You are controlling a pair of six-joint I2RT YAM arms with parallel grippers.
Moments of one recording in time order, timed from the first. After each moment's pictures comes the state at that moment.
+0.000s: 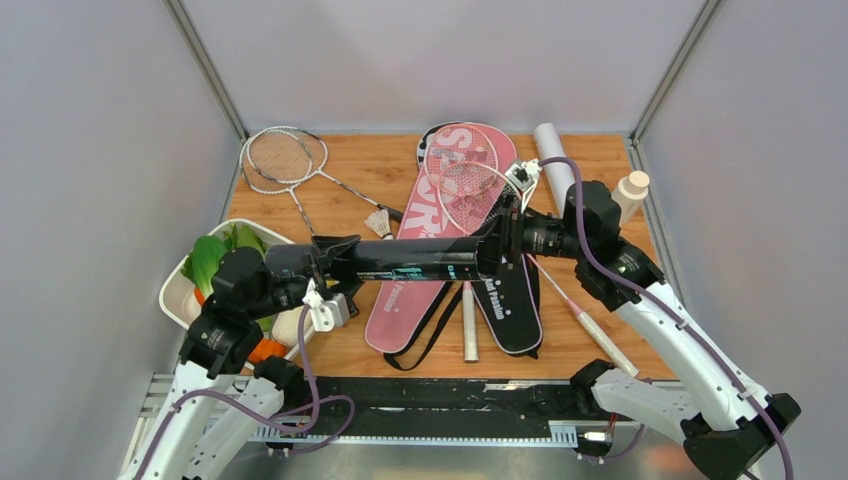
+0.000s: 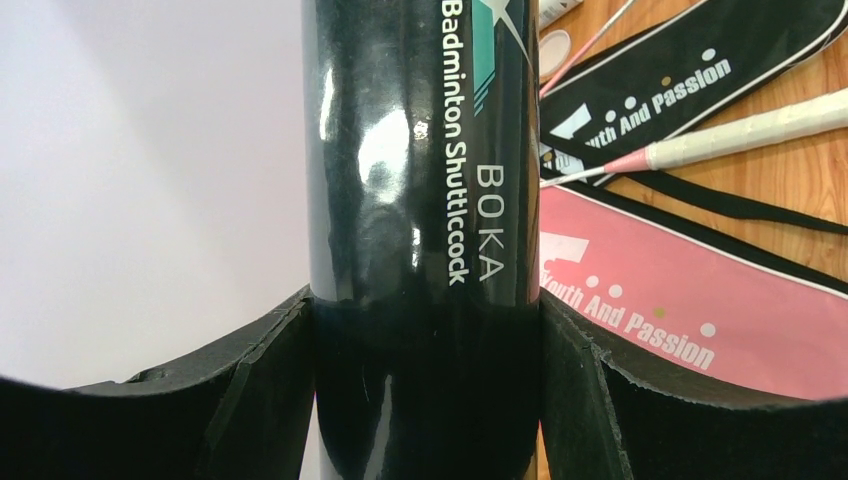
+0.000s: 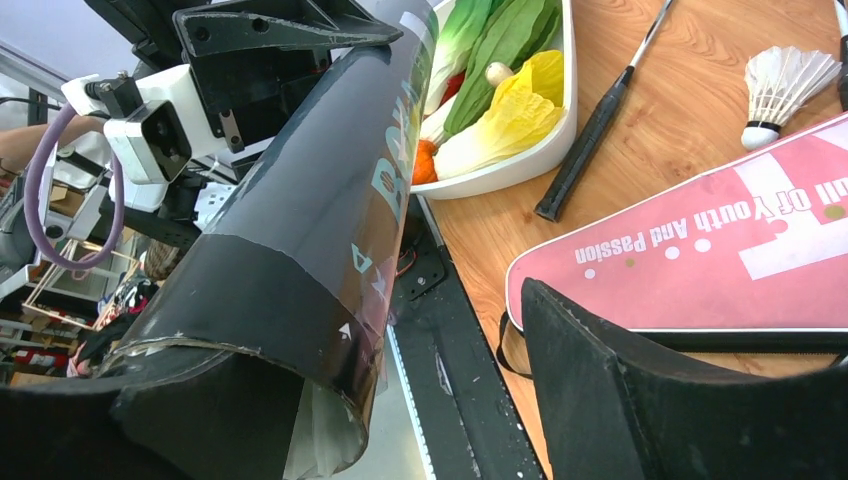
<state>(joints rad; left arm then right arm) -0.42 0.51 0.79 -0.46 0.74 1.01 0.58 0.97 1.09 -0.29 -0.74 0.52</state>
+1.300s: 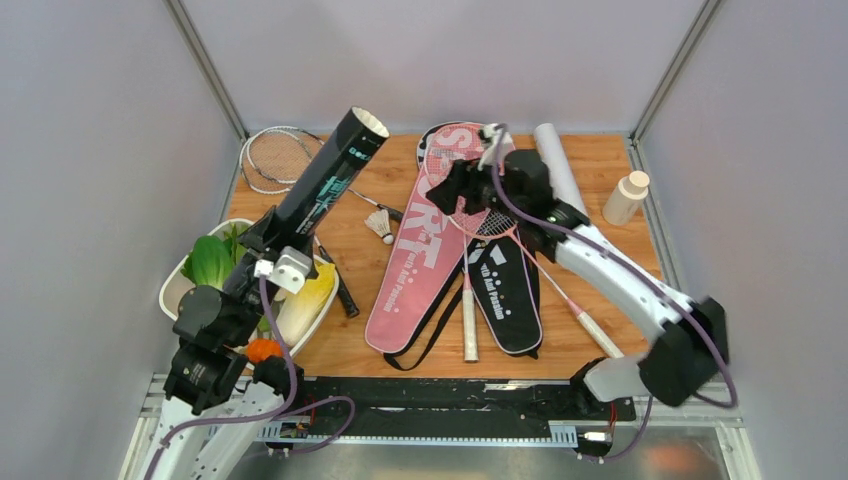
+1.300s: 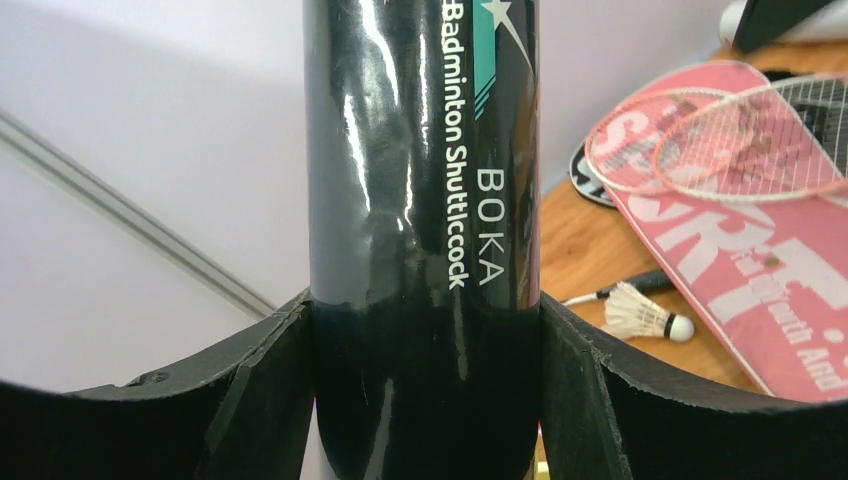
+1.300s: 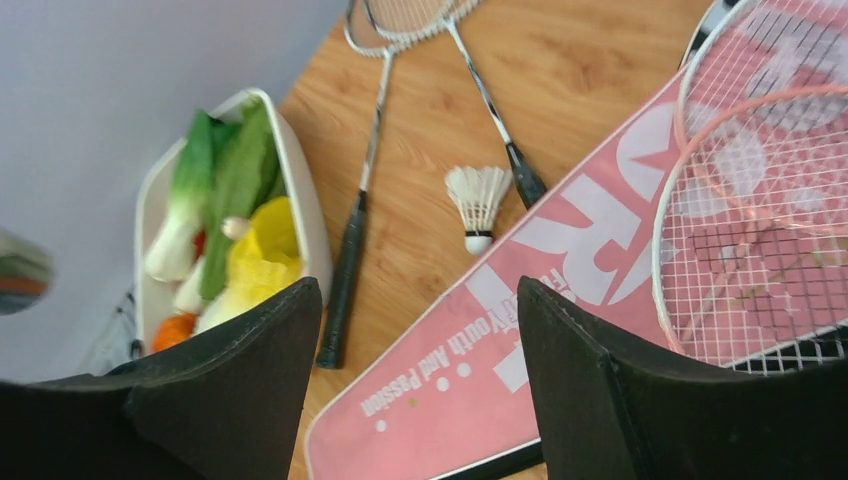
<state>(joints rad) -0.43 0.35 0.76 -0.28 0.04 0.68 0.60 1.27 1.16 -0.07 -0.21 0.46</state>
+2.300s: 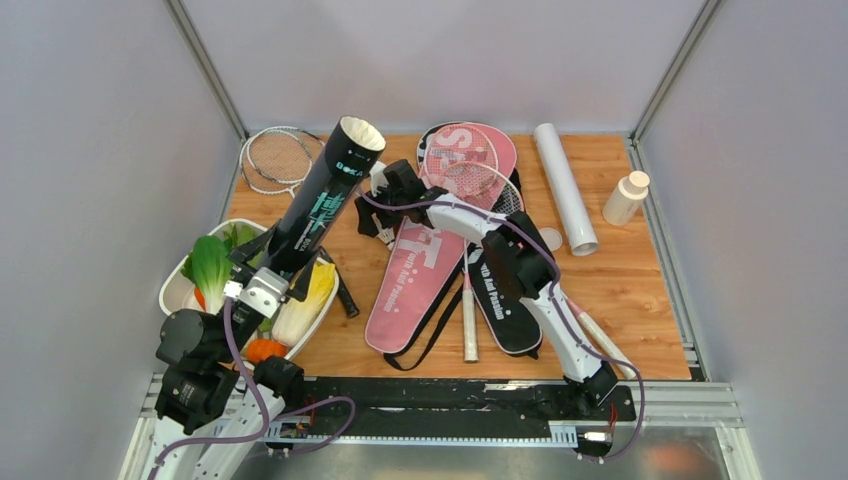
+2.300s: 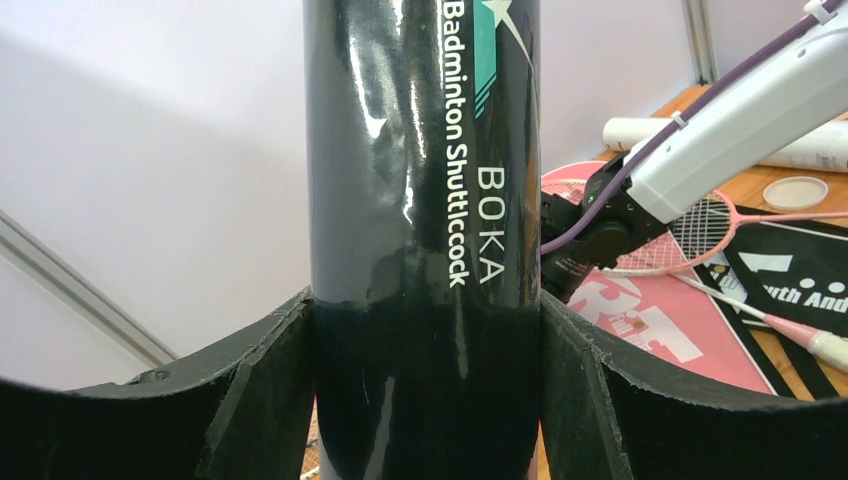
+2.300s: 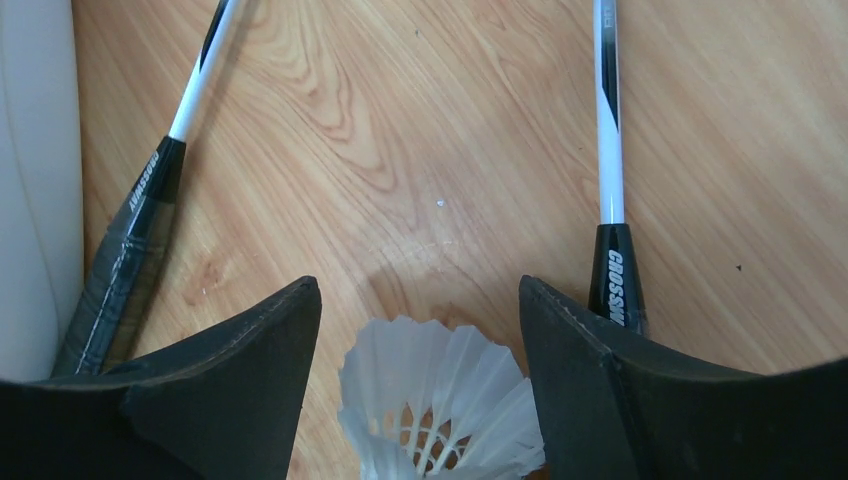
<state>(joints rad) -0.43 0.22 0.76 -0.27 0.16 0.44 0.74 2.48 2.02 -0.17 -0.35 0.10</state>
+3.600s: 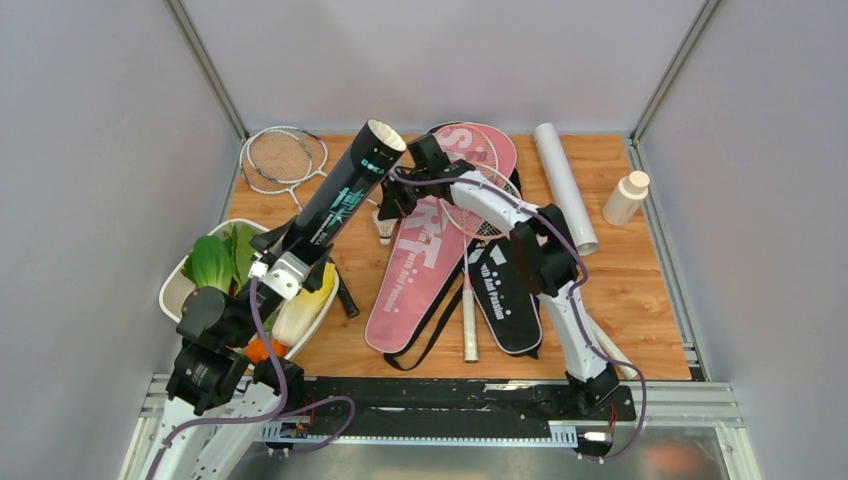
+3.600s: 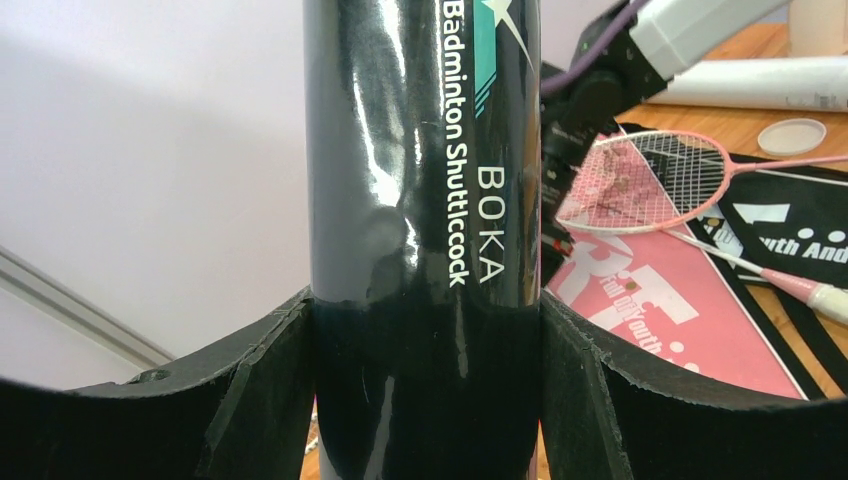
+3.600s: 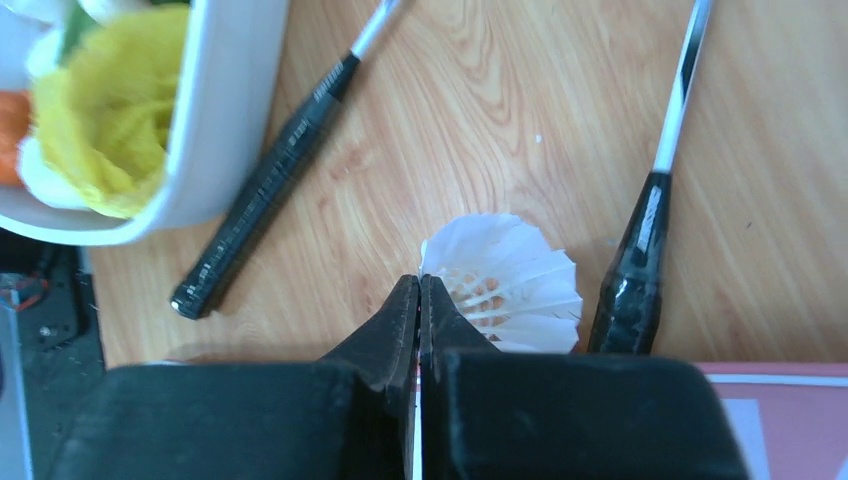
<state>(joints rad) -0.43 0.29 0.74 -0.27 0.18 0.48 0.64 2.34 2.01 -0.43 -0.68 -0.09</state>
